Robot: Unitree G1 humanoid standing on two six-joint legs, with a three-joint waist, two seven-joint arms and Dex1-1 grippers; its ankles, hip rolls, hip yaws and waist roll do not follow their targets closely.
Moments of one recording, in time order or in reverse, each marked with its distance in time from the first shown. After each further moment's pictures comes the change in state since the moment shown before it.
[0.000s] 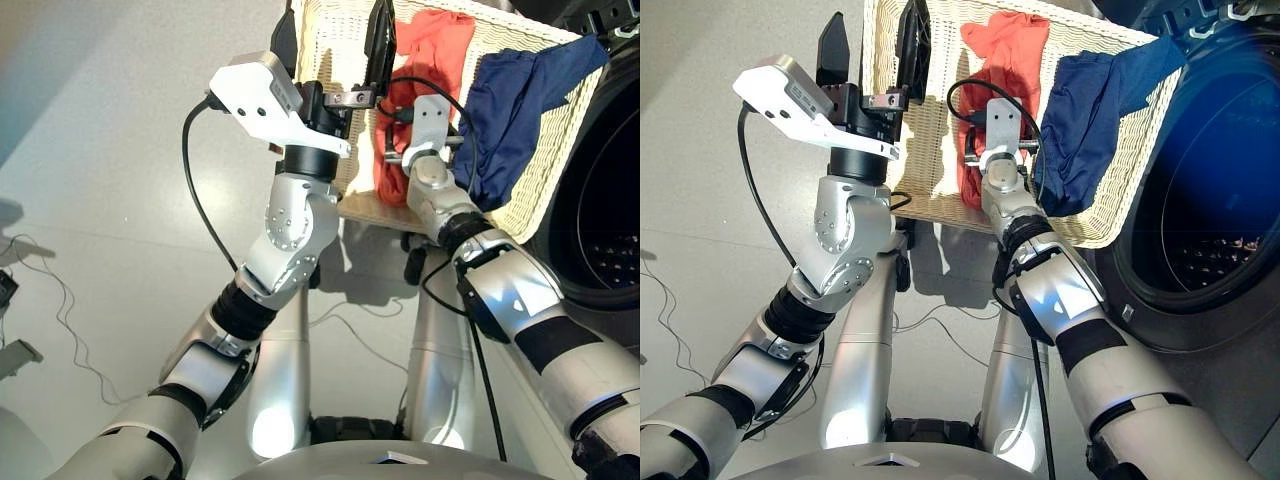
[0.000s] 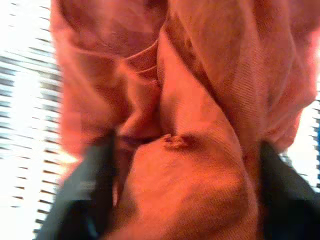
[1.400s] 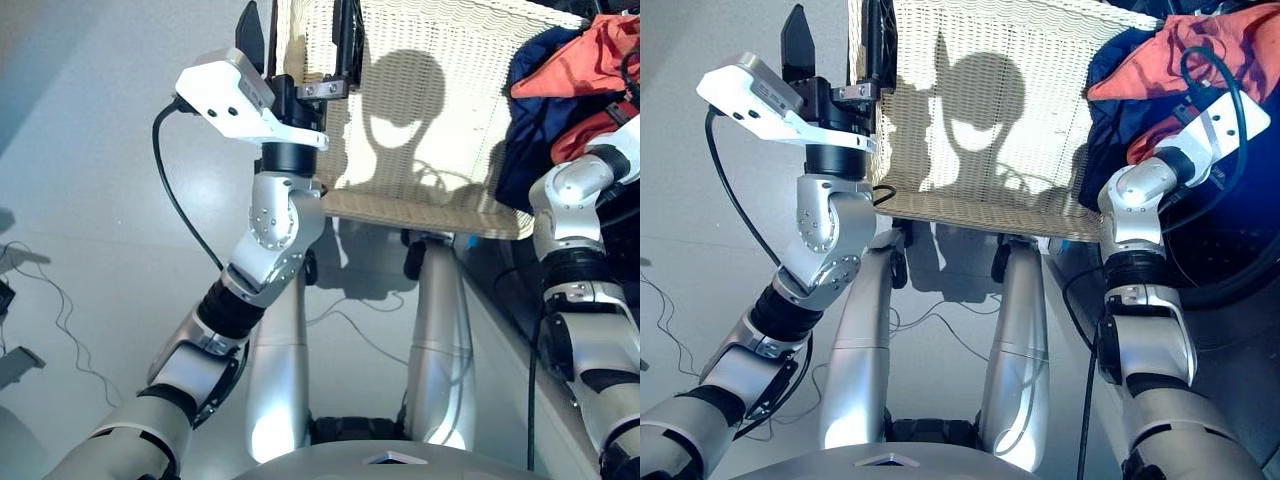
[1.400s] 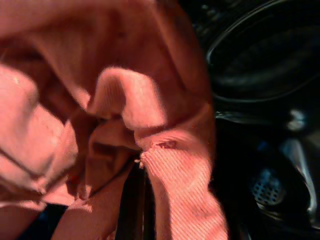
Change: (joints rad) left arm 0.006 0.070 0.017 -0.021 0.036 -0.037 0.075; right arm 0.329 -0.426 -0.473 -0.443 -0.250 -0.218 -0.685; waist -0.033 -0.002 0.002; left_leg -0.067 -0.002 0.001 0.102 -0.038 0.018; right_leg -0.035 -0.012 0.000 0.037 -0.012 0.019
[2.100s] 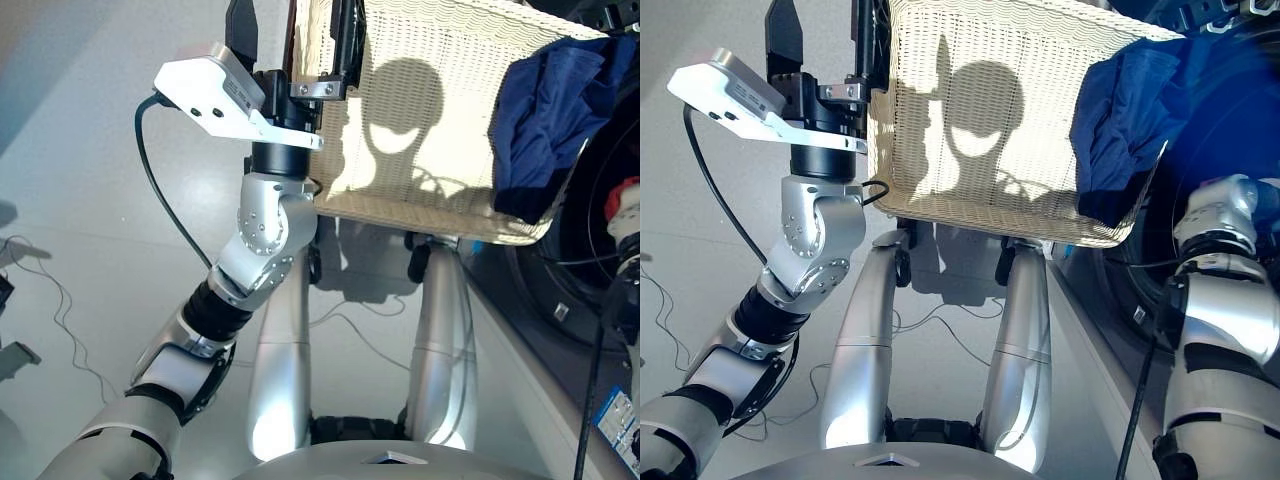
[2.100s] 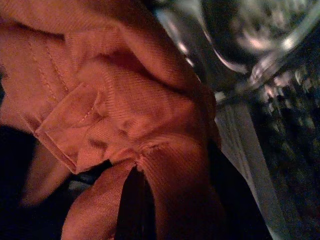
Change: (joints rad) left arm -0.002 0.068 -0.018 -0.084 -0.046 0.000 -0.001; right arm -0.180 -0.250 -0.081 0.601 0.745 0.036 0.212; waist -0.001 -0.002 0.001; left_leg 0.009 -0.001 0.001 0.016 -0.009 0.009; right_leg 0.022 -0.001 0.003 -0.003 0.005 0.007
